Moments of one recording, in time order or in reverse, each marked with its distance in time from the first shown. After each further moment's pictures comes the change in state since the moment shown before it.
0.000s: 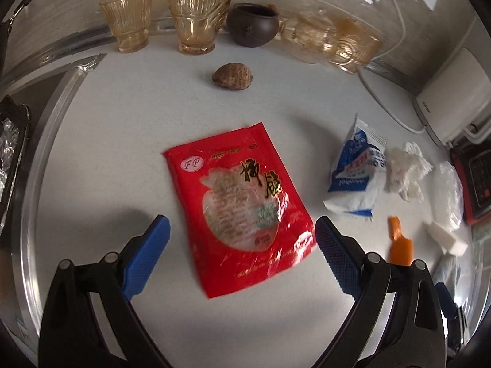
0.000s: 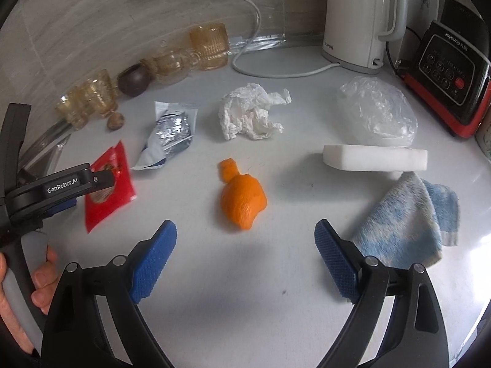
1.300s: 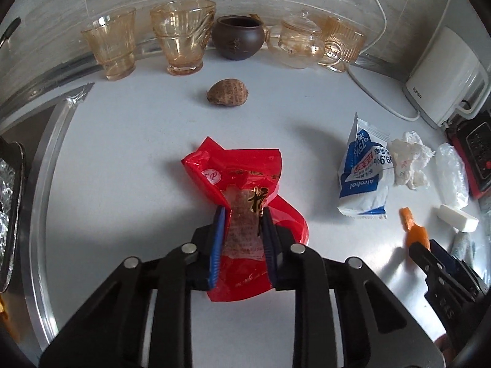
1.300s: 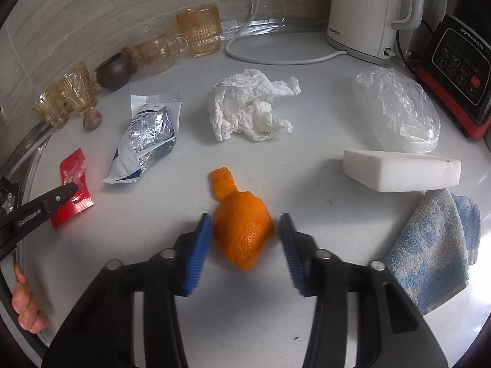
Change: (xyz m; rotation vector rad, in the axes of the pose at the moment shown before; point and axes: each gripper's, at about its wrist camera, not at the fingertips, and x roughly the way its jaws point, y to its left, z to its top) left arm 0.001 0.010 0.004 0.145 -0.061 -0.026; right arm 0.042 0.007 0.018 0.002 0.042 -0.025
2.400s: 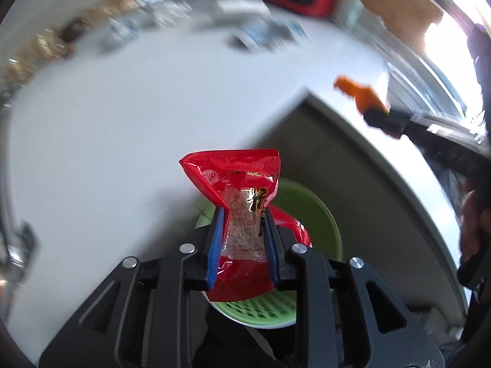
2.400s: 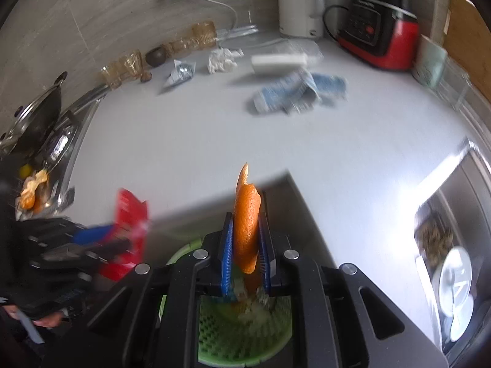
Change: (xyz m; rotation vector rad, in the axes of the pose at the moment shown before) left arm -0.155 -0.111 -0.291 0.568 0.189 -0.315; right arm -0.220 -0.083 -0.231 0.012 -0.022 0.061
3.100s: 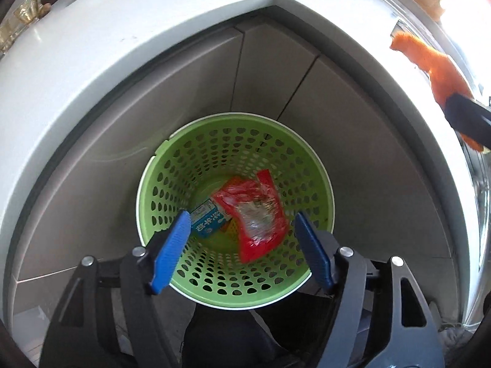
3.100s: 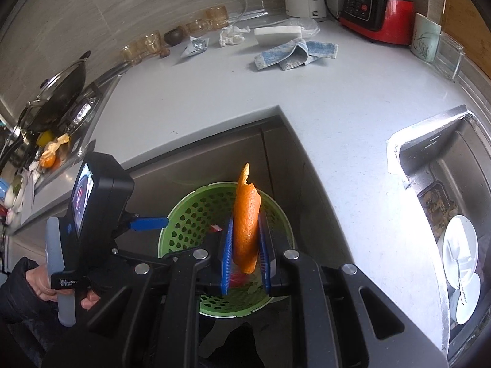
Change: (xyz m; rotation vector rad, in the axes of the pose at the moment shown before) left arm 0.060 -0.048 -0.036 -0.054 0.150 0.046; right arm -0.028 -0.022 -0.061 -0.046 0.042 0.097
